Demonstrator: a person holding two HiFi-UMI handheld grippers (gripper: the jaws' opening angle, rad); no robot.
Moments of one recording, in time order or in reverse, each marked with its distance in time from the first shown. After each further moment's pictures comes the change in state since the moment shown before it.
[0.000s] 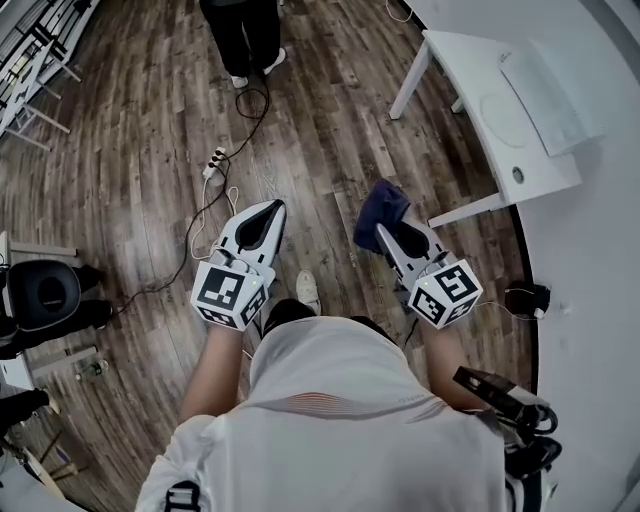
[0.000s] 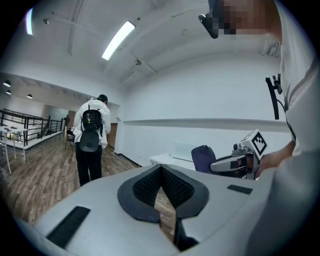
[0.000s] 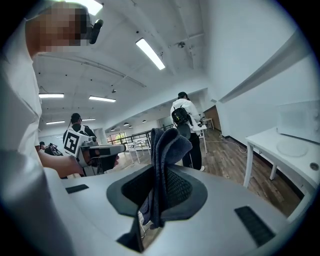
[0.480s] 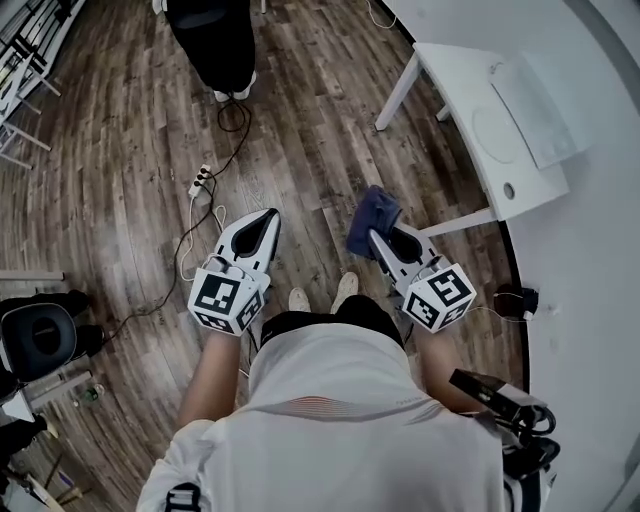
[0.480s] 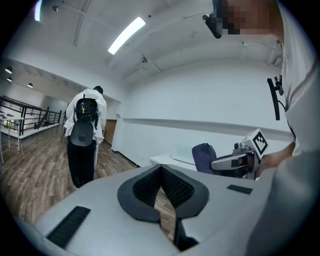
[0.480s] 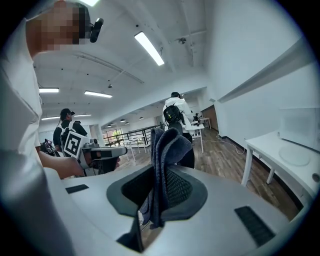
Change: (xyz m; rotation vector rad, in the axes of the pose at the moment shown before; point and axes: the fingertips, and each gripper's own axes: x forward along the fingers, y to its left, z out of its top) left arm 0.042 0.060 -0.003 -0.066 0.001 -0.041; right arm 0.058 -0.022 0.020 -0.018 0.036 -0.044
